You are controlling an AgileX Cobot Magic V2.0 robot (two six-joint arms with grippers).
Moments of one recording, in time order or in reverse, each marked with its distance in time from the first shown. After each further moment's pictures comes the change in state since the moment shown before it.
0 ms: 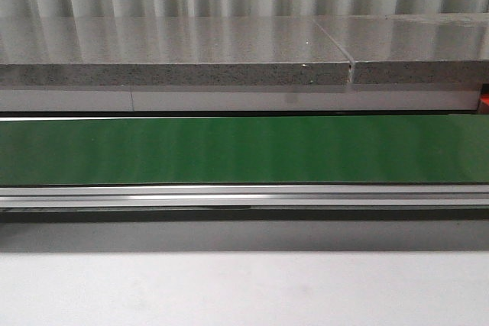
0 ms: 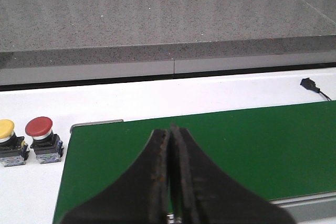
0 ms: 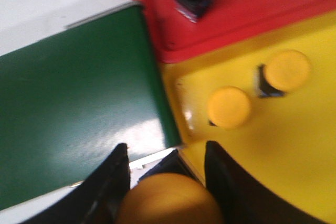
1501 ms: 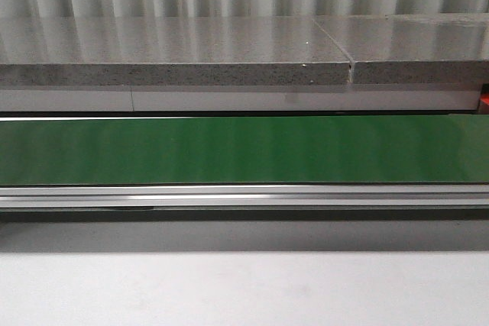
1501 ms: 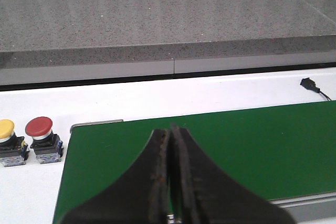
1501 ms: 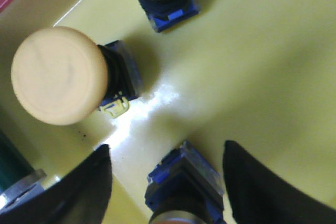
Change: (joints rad) left arm 0.000 0.000 0.000 0.000 0.000 0.000; right arm -0.121 0.233 0.284 -0.007 -0.376 0.103
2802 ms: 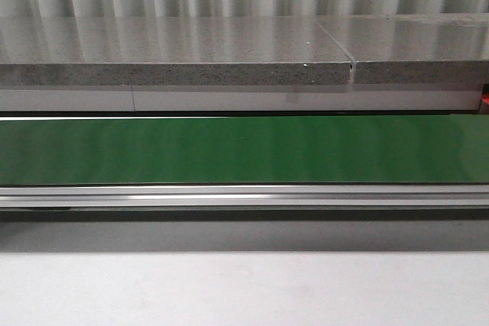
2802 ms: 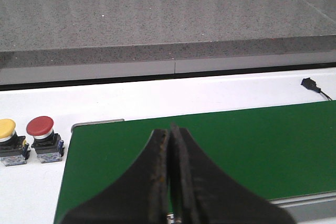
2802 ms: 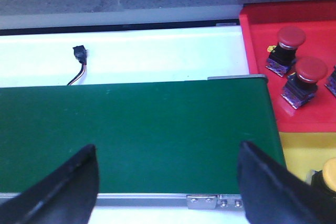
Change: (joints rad) left arm 0.000 0.000 0.000 0.000 0.000 0.000; right arm 0.548 -0.699 -0.007 0.061 0.094 -0.128
